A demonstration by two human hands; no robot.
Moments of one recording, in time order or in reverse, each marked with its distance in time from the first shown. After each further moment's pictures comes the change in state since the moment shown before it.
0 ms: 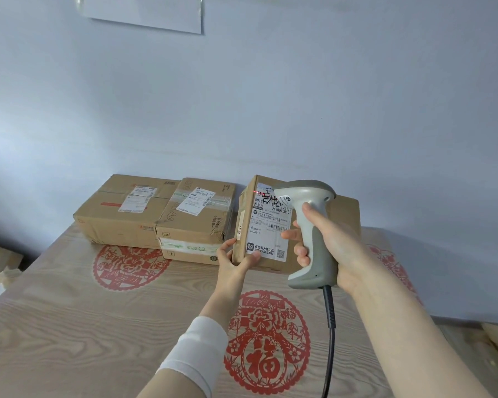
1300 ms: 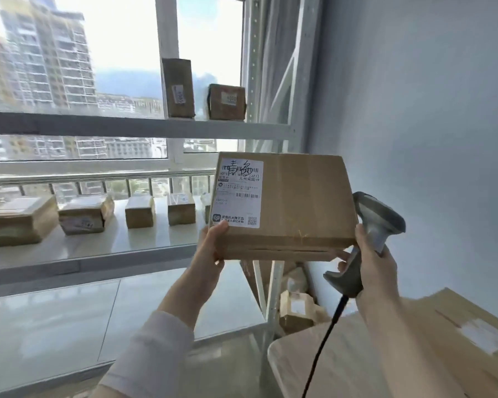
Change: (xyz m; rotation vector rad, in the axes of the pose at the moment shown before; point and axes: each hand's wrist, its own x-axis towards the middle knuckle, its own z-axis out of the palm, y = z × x) left_hand -0.400 0.247 -0.451 -0.145 0.891 0.594; right_hand -0.140 0.103 0.493 0.032 -0.623 -0.241
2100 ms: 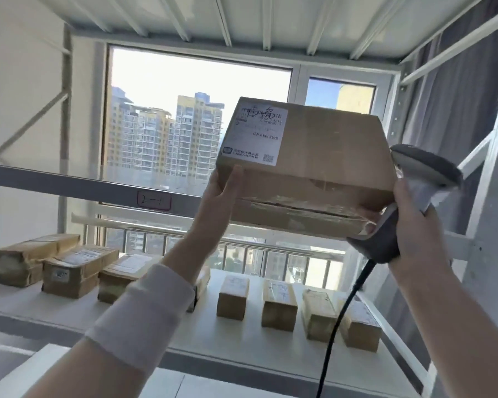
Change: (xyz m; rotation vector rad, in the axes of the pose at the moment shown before) left_hand 0.135 0.250 -0.133 0.387 0.287 0.777; right_hand 0.086 -0.075 0.343 0.259 -0.507 -0.227
